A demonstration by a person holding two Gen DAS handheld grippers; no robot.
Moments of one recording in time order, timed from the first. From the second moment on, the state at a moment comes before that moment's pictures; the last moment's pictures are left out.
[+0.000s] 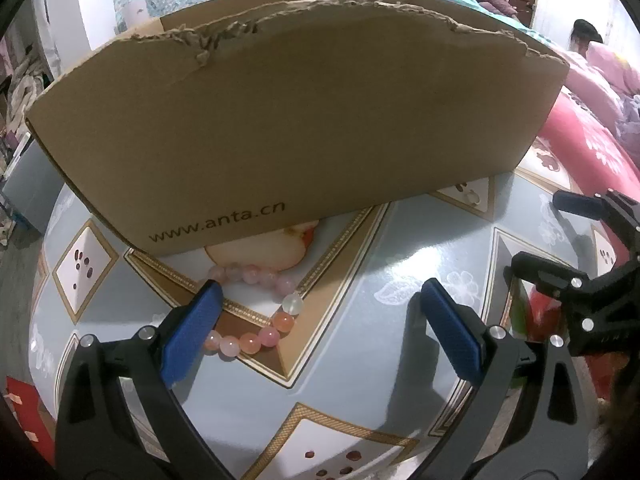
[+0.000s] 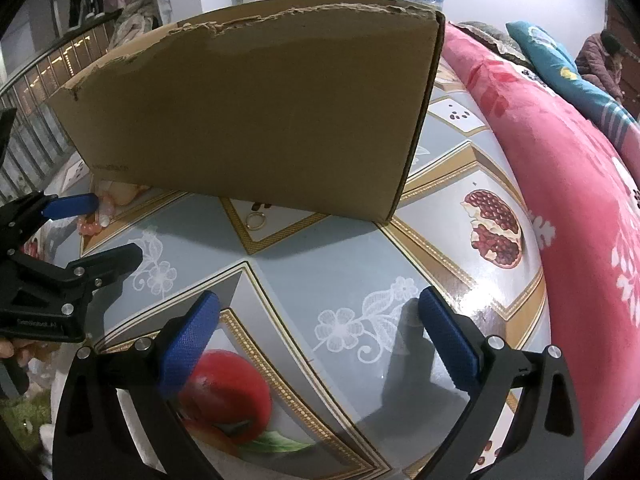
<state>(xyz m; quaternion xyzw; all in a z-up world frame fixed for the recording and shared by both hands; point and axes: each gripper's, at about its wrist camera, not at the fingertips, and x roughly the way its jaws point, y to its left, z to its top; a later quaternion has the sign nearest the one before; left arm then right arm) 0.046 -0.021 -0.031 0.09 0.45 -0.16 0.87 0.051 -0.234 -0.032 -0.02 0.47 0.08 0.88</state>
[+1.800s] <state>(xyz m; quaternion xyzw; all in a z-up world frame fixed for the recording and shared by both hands) 0.027 0.003 -0.020 0.07 0.42 -0.24 0.87 0.063 -0.232 -0.028 0.04 0.45 0.15 0.88</state>
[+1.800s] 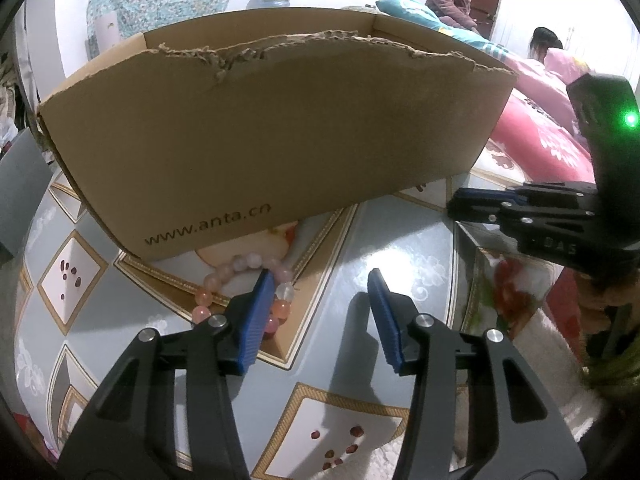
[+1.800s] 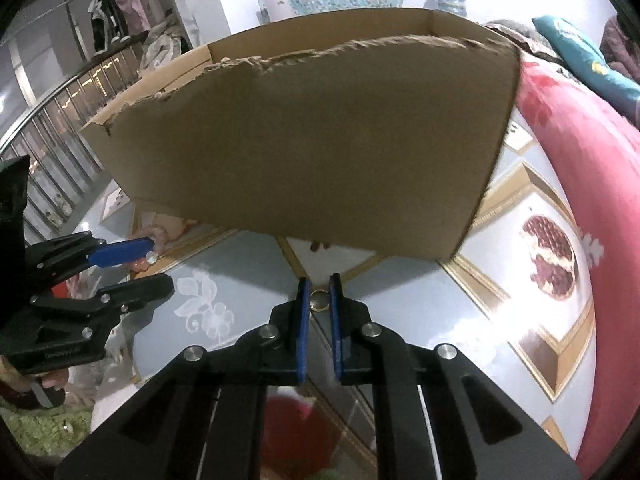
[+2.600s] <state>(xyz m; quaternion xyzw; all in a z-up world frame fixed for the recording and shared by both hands) 0.025 0.002 -0.019 0.07 0.43 -0.24 0.87 0.043 -0.237 -0.025 0.04 0.46 0.19 0.87</state>
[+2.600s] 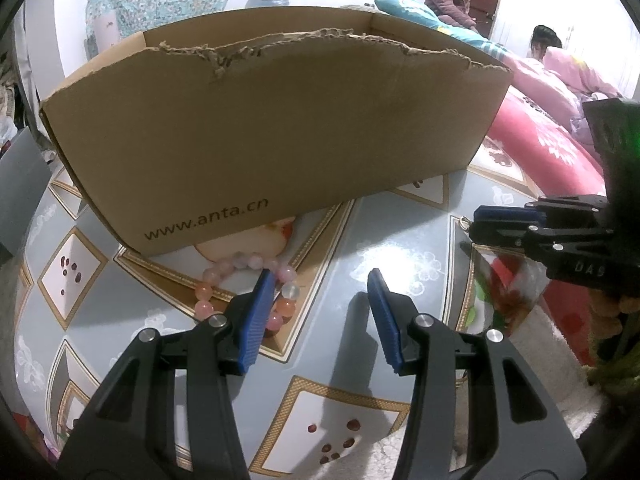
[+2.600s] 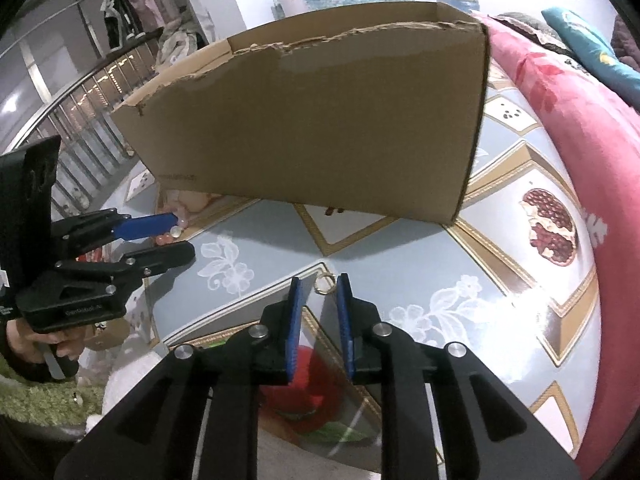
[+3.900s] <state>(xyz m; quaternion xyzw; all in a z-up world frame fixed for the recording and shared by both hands) 0.026 0.002 -0.019 0.07 0.43 -0.24 0.87 0.045 -0.211 -0.025 -0.05 0.43 0.17 0.88</state>
